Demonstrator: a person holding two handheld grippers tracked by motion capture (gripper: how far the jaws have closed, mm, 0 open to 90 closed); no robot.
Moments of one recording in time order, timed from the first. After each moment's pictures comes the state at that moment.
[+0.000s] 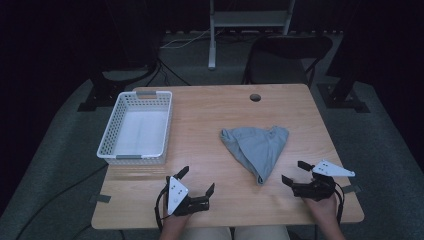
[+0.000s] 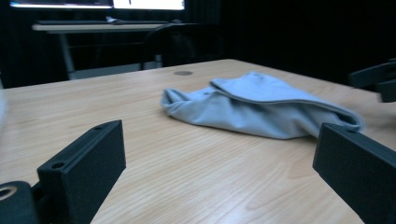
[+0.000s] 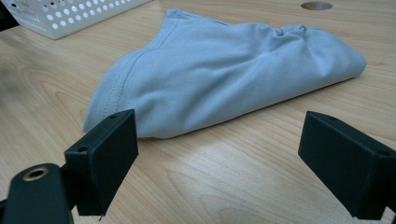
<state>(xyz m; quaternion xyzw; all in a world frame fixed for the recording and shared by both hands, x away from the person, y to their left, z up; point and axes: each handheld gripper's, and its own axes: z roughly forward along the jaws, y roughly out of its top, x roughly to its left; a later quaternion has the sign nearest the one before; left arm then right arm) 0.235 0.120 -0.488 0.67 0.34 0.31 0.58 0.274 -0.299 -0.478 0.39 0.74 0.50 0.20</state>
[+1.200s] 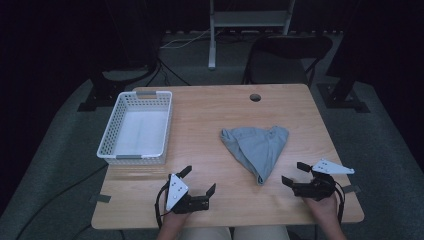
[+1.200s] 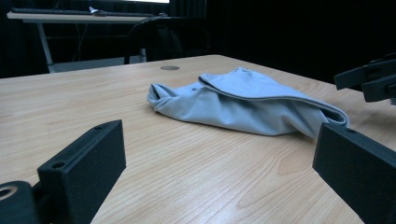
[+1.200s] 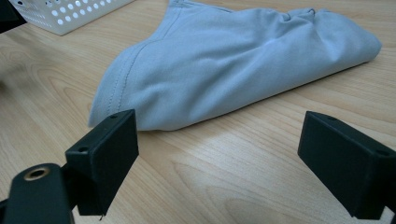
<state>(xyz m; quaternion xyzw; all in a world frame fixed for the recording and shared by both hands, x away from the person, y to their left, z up) 0.240 0.121 -0.488 0.68 0.33 0.28 0.59 0.277 -0.300 -0.477 0.40 0.75 0.49 0.17</state>
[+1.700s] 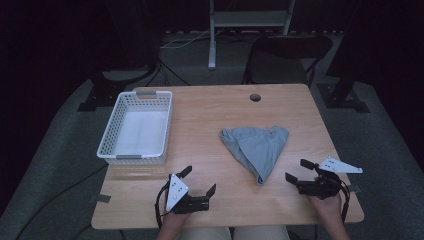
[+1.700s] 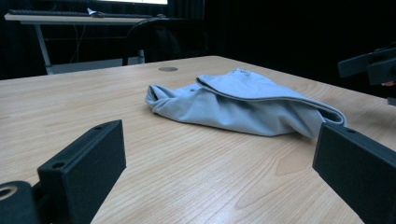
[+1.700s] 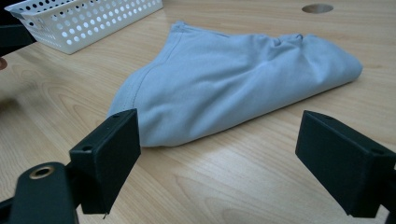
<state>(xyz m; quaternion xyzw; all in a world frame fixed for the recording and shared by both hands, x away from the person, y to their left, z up) 0.240 0.121 -0.488 0.68 0.33 0.28 0.60 0.273 -0.307 -0.461 0.40 0.74 0.52 0.17</state>
